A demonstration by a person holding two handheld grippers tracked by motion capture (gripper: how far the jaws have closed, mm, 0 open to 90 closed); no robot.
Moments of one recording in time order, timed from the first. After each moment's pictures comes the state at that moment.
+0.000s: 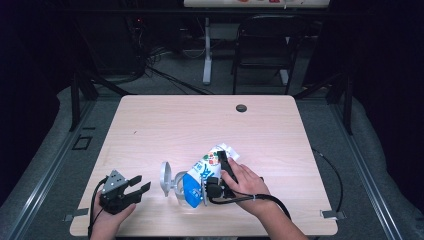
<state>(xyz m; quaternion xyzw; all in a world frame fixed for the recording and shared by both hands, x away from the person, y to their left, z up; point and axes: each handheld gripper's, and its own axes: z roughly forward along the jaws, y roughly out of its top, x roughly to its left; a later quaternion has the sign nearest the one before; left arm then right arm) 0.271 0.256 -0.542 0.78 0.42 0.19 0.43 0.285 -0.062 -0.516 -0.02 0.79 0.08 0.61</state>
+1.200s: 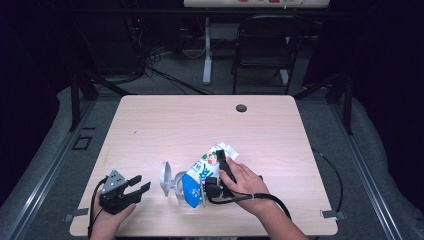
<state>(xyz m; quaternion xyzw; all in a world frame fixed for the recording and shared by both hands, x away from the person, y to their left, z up) 0.271 0.256 -0.542 0.78 0.42 0.19 0.43 0.285 -0.059 -0.515 -0.04 0.79 0.07 0.61</state>
